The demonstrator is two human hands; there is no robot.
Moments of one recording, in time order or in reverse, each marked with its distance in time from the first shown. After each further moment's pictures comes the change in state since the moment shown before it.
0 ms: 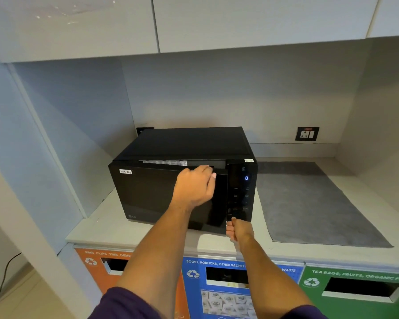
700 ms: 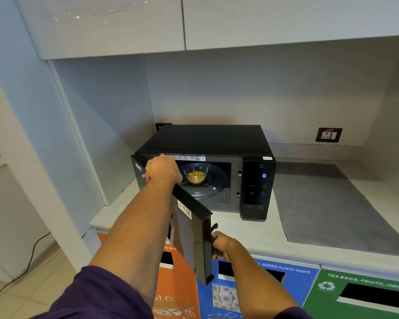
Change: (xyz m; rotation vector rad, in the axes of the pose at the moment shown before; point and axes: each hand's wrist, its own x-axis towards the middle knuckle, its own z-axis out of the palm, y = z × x) left_hand 0.001 -0.070 -0.094 0.341 -0.682 -0.704; right_hand -0.051 0.041 0.068 -0.603 -0.519 -0.053
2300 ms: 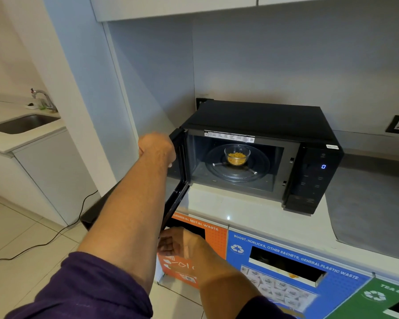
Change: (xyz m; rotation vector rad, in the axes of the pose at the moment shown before) left_hand 0.006 -0.125 -0.010 0.263 -0.169 -0.251; right_hand 0.024 -0.039 0.226 0.321 -0.554 -0.005
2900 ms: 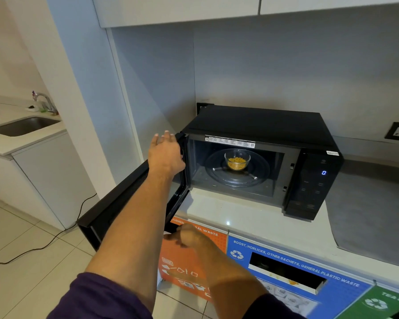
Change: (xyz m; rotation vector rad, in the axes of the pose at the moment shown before) left_hand 0.019 0.020 0.048 -0.320 0.412 0.211; right_hand 0.003 -0.031 -0.025 -0.514 0.300 -0.015
